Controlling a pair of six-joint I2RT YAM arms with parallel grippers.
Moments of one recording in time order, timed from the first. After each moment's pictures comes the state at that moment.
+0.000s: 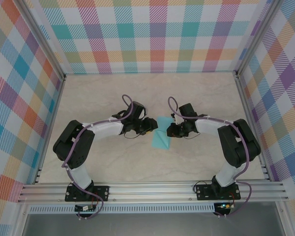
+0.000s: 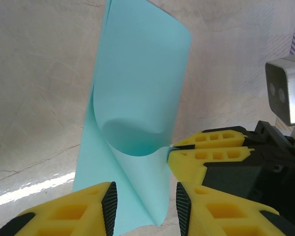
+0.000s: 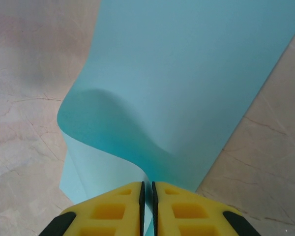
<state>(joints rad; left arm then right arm) -0.63 1.76 1.03 -0.12 0.41 -0.92 0.42 1.71 0.87 -0.31 -0.50 0.36</state>
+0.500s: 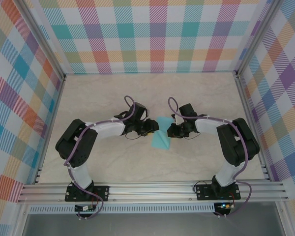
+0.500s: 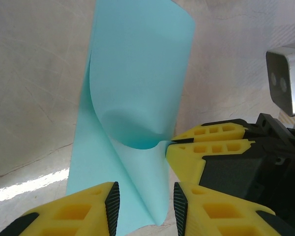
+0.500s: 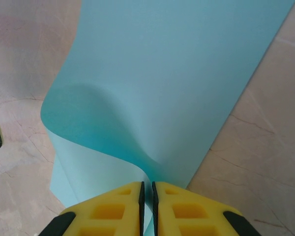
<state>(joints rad) -0.65 1.79 1.03 -0.11 0.43 -0.92 0.41 1.72 0.87 -0.32 -0.49 0.36</state>
